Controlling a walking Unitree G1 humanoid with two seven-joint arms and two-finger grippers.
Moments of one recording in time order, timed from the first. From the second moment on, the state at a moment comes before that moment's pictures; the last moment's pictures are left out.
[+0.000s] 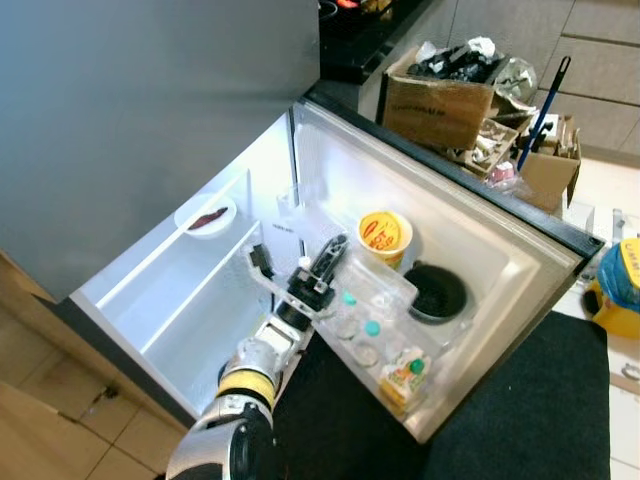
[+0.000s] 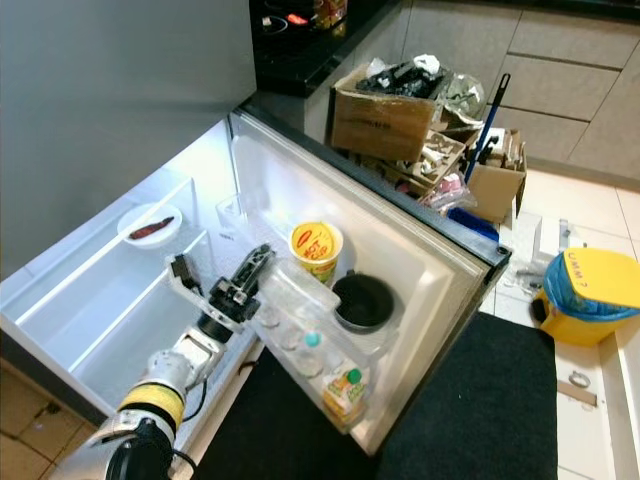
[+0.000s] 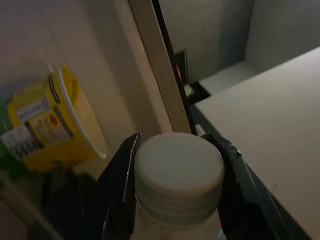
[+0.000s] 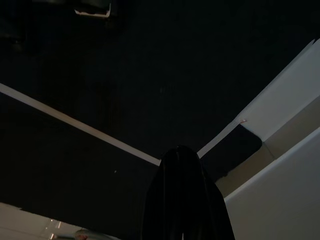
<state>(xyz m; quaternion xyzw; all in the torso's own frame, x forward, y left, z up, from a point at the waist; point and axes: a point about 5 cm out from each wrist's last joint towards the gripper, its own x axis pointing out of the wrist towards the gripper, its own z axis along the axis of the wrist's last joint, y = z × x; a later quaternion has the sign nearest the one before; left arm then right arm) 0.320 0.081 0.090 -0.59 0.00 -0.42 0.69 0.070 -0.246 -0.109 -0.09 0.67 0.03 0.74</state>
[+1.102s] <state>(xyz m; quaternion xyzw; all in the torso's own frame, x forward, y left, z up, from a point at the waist) 0.241 0.208 -0.036 -0.24 0.28 -0.04 0.93 0.233 -0.215 -0.032 0.05 0.33 0.22 0.92</state>
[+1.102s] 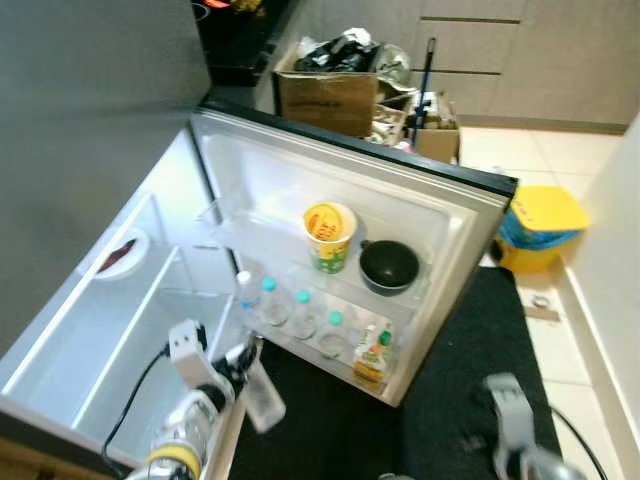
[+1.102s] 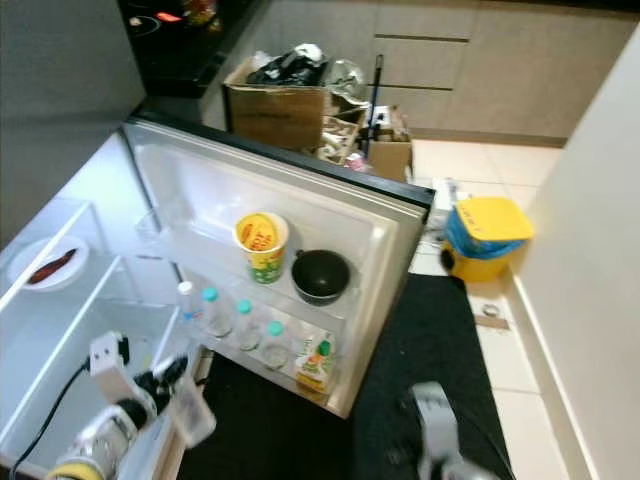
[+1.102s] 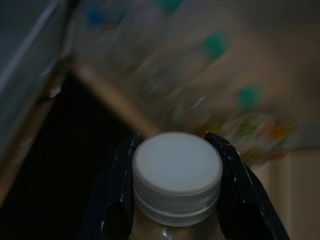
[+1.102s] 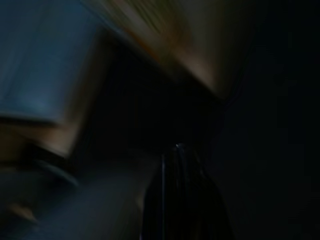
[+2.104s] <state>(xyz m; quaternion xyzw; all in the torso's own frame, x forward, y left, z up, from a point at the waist) 0.177 0.205 -0.079 -0.16 0.40 -0.02 0.90 0.303 -0.202 0.047 -0.12 0.25 0.33 0.90</state>
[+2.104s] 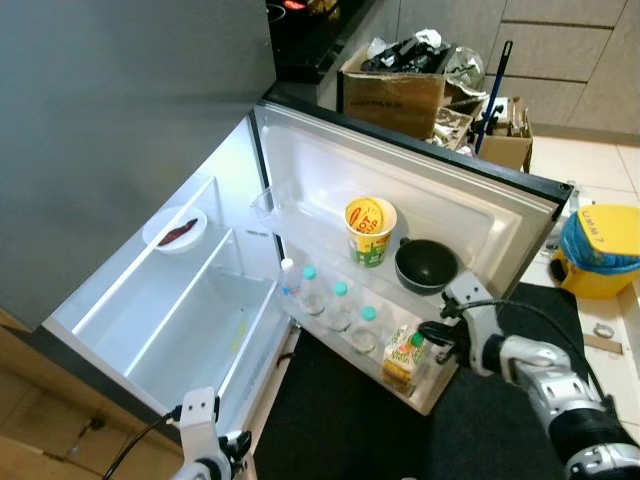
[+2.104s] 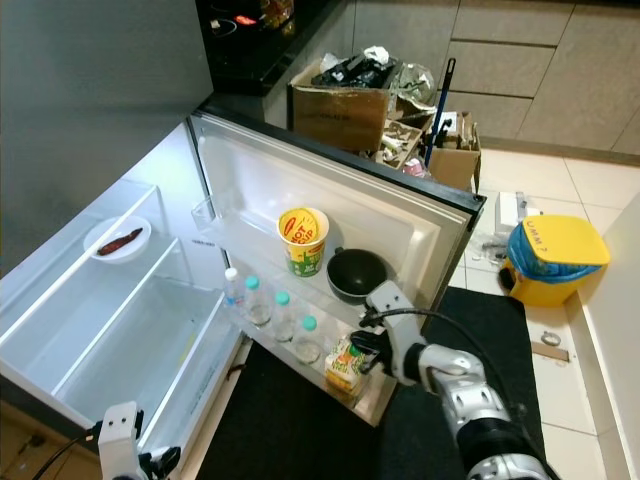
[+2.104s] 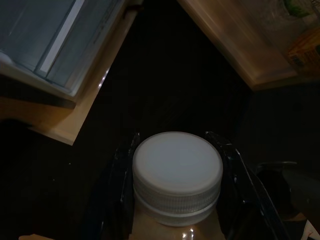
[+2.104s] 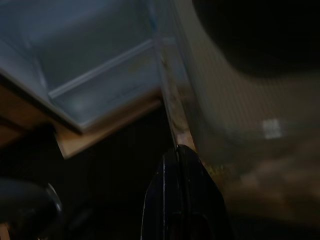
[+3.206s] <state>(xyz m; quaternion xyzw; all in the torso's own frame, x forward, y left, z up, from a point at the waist) 0.176 0.199 -0.080 -0.17 0.40 -0.02 0.90 0.339 -0.308 0.120 -0.19 0.10 -0.08 0.97</state>
